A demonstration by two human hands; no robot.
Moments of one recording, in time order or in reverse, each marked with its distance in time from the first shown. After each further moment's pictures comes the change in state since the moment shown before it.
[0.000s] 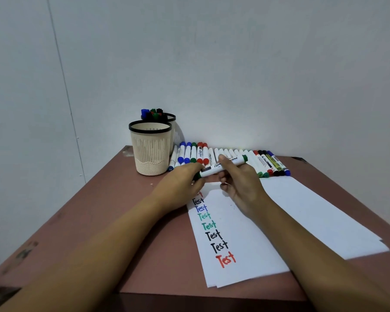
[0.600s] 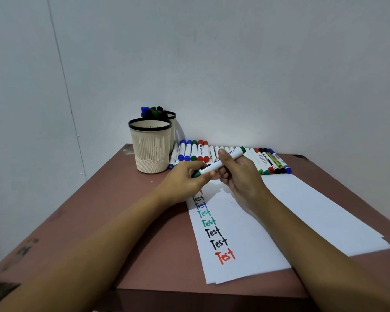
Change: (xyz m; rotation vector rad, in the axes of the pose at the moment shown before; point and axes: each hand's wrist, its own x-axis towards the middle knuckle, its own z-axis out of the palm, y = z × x) left_hand -0.001 0.013 -0.004 -0.460 -0.033 -0.145; right_hand -0.003 -0.003 0.002 -0.060 -0.086 -0.146
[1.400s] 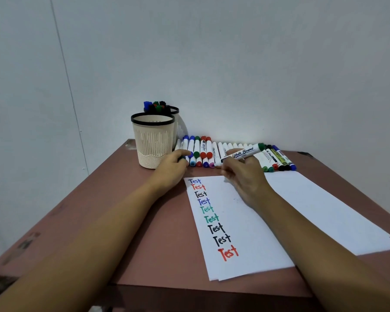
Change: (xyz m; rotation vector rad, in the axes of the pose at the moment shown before) left_hand 0.015 -0.031 -0.013 -0.081 0.160 -0.340; right_hand 0.015 0.011 -0.005 0.034 0.130 0.134
